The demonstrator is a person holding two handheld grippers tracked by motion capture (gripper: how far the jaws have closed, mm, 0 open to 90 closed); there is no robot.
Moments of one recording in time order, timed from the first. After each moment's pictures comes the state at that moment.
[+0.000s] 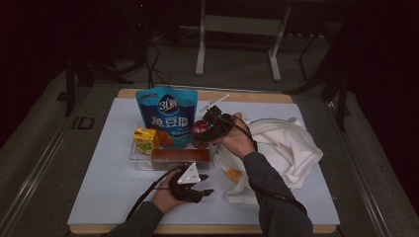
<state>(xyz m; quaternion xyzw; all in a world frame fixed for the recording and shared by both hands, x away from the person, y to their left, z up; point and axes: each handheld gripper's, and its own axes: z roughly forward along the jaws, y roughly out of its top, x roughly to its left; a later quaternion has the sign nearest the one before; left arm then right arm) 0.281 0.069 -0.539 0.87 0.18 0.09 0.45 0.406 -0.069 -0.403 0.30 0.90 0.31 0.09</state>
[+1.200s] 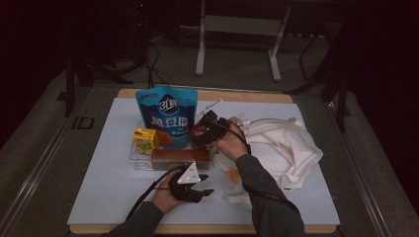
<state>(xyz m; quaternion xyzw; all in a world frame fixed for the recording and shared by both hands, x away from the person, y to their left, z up) 0.281 0.069 -0.539 0.87 0.18 0.09 0.45 0.413 -0.058 -0.432 0.32 0.90 0.30 0.10</state>
